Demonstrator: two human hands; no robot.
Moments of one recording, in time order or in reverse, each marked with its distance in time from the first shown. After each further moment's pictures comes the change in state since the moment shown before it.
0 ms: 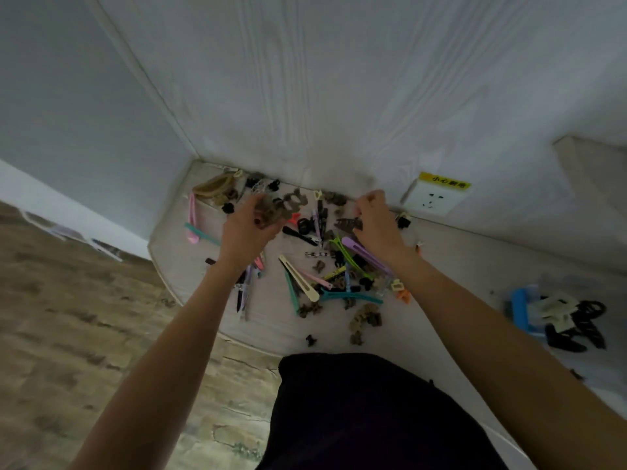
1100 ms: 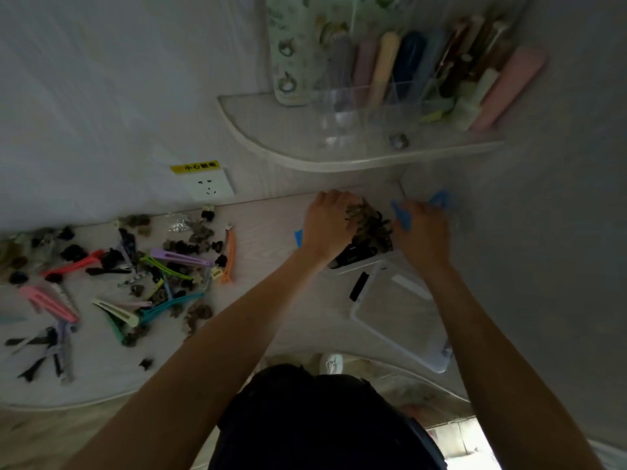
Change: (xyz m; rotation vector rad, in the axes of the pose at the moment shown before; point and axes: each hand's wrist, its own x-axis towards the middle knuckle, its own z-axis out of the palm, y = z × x) left_hand -0.139 0.302 0.303 0.148 -0.368 0.722; right_hand -0.270 0.260 -0.177 -0.083 0.453 0.520
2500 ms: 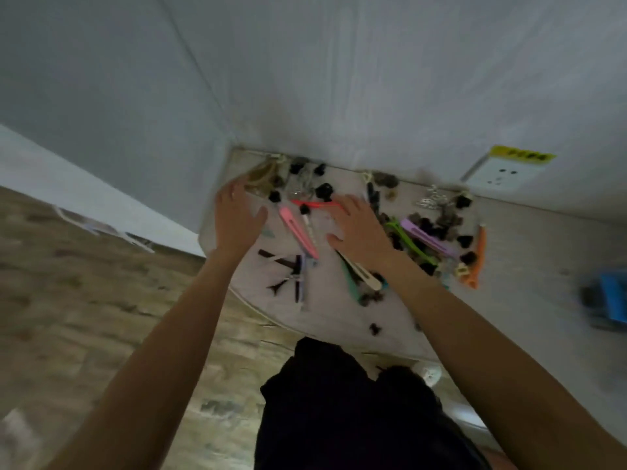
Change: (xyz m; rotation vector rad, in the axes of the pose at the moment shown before) left_hand -0.264 -0.421 -0.276 0.178 0.347 -0.780; right_hand -0.075 -0.443 0.248 0.039 -0.624 -0.736
